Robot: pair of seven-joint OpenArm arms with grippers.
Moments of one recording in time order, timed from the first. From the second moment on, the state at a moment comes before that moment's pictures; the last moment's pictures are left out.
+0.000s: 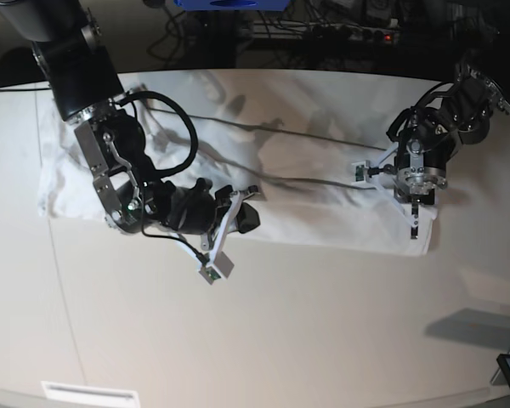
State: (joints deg) left arm -13.8 -51.2 45.0 108.0 1.9 -40.7 70.7; right arm 14.7 8.3 -24.5 90.0 42.8 7.7 -59.3
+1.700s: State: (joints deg) left arm 1.7 -48.7 15.9 98.8 0.6 -40.8 64.4; right arm 14.4 6.8 -24.9 82.3 43.3 7.6 -57.3
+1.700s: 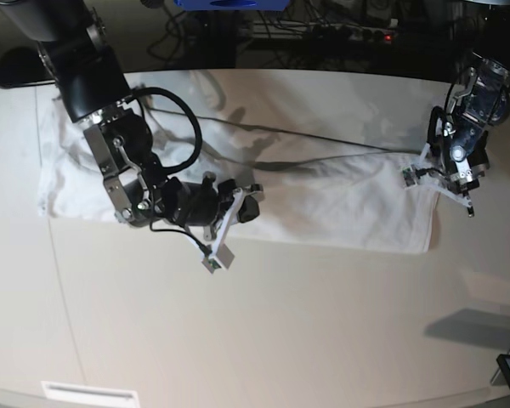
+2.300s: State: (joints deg) left arm 2.1 -25.7 -11.4 99.6 -3.6 -40.9 63.5; right arm 10.5 10.5 -20.3 87.5 42.8 7.3 -57.6
